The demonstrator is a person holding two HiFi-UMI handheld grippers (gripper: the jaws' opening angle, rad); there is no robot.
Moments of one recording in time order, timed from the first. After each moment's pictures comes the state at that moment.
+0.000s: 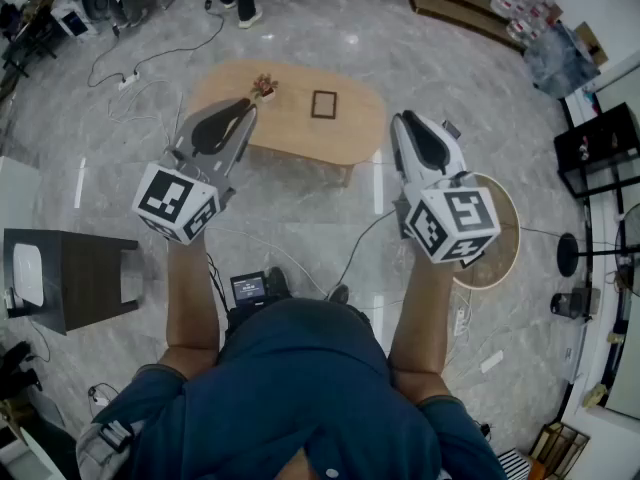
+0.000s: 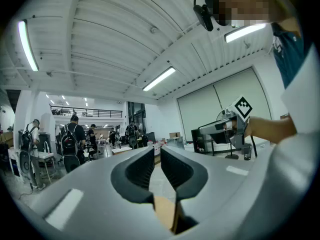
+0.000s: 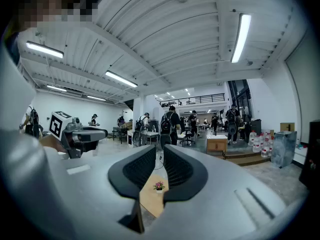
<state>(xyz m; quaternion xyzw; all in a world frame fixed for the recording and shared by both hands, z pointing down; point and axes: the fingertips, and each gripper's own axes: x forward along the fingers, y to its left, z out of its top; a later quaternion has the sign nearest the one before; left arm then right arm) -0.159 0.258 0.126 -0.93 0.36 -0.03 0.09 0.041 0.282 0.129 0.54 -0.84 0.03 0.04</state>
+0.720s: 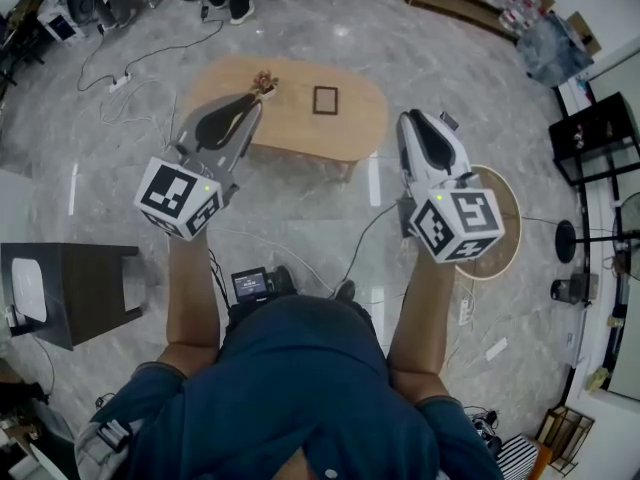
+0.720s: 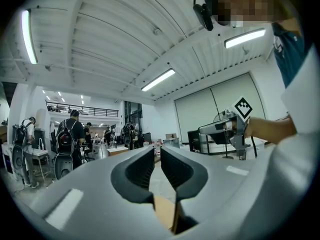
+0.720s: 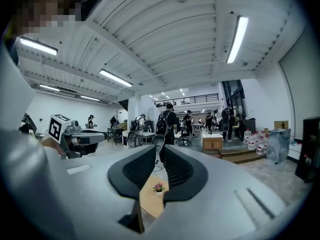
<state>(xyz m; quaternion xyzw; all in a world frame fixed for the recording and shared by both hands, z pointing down) -0.198 0.230 0.134 -0.94 0.33 -0.02 0.08 0.003 0.266 0.133 0.57 -0.82 0.04 0.03</state>
